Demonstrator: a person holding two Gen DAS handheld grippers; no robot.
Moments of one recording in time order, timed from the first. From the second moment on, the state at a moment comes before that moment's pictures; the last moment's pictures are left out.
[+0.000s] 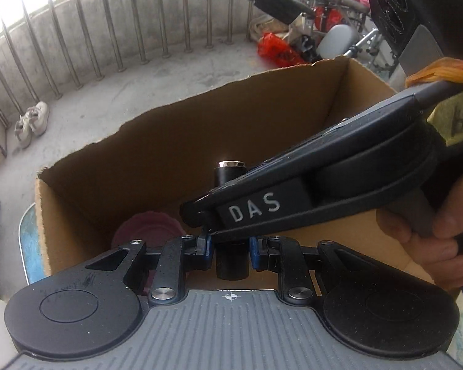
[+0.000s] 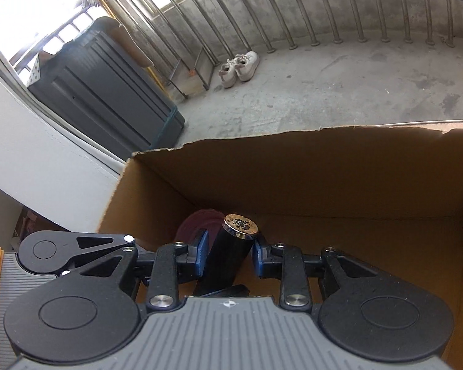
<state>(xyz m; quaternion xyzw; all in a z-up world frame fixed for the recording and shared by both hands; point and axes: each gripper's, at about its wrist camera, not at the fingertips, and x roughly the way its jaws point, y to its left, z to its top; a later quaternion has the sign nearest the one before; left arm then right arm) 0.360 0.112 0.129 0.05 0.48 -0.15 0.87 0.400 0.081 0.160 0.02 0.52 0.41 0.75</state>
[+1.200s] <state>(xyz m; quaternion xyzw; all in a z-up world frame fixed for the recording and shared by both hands) 0.305 0.136 0.207 0.09 0.51 -0.06 0.85 0.398 0.067 0.169 0.07 0.54 0.36 0.76</state>
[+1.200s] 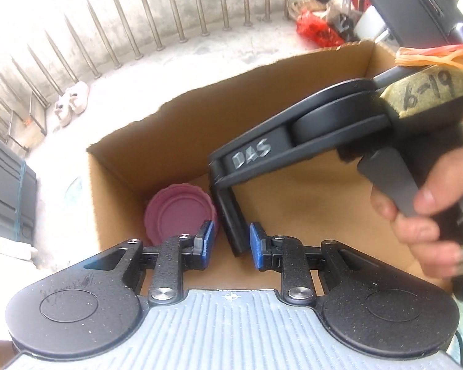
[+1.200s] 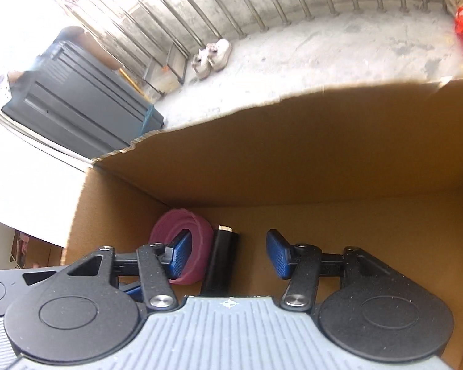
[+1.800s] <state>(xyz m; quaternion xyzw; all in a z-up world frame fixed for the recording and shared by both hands) 0.120 0.085 0.250 0.01 0.32 -0.12 0.94 0.267 -0.035 0.298 0.07 0.42 0.42 0.80</state>
